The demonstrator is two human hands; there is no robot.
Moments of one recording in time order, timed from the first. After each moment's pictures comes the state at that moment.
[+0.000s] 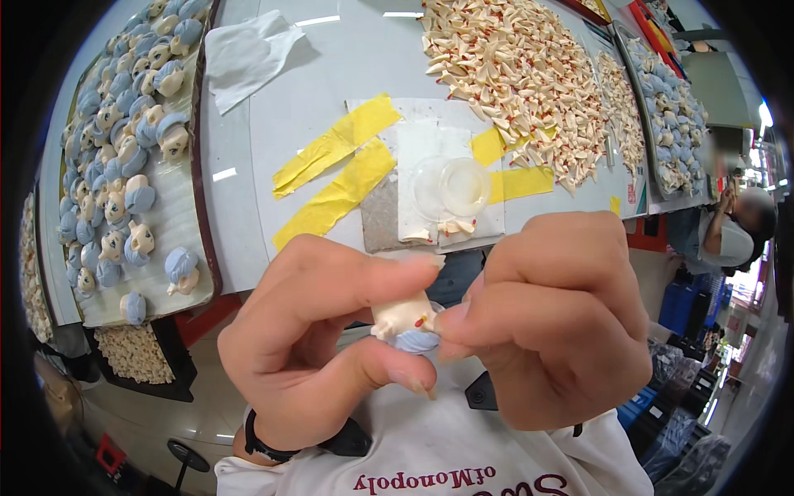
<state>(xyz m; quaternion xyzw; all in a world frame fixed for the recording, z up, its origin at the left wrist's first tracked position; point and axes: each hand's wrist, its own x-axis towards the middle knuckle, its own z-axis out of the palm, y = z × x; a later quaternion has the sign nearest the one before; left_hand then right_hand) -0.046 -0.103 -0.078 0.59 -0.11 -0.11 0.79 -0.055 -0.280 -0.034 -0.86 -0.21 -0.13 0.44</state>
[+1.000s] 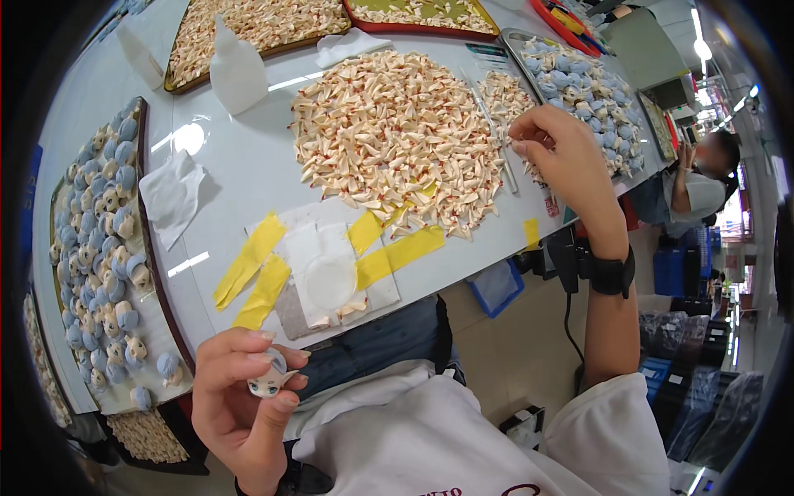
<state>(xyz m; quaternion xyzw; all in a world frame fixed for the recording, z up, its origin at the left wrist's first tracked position) -0.052 -0.112 -0.067 0.69 -0.05 -0.05 0.72 0.003 -0.454 -0.038 -0.98 0.05 -0.07 0.19</state>
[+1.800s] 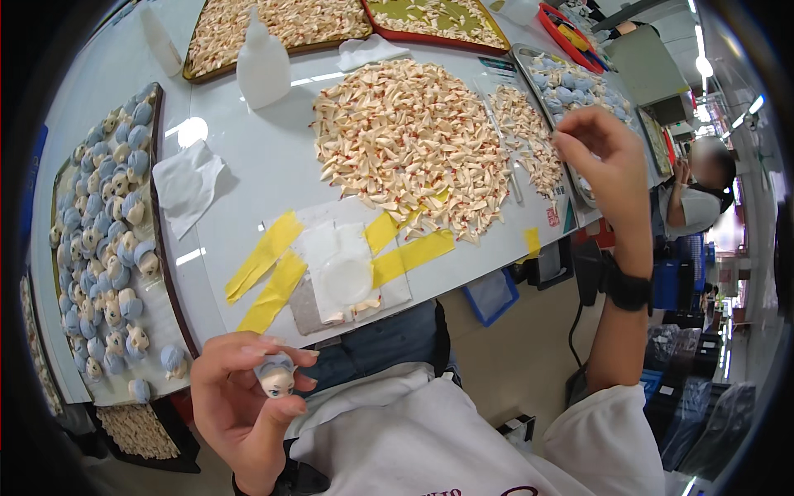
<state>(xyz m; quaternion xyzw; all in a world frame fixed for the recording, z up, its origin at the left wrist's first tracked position) -0.053 -0.105 -0.067 0.66 -0.03 -0.05 0.75 -0.003 -0.447 -0.005 -0.94 0.07 -0.12 0.30</state>
